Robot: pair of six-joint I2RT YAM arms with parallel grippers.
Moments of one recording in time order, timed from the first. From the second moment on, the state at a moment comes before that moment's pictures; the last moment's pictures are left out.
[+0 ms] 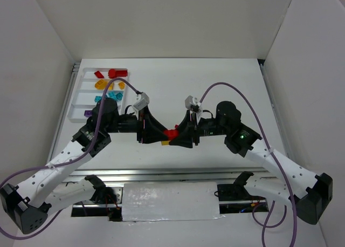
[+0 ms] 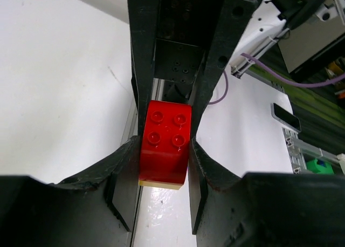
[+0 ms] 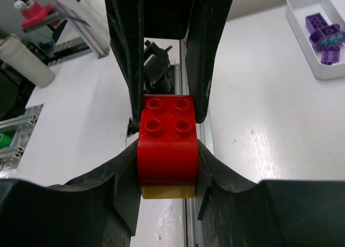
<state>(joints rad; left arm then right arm) -0.64 0.95 0.91 -0.05 0.84 -0.38 0.73 0.93 0.80 0.04 -0.84 0.24</state>
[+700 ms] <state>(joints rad) -0.28 1.06 1.14 -0.12 0.62 -0.57 0.74 0.95 0.79 -0.11 -0.60 0.15</state>
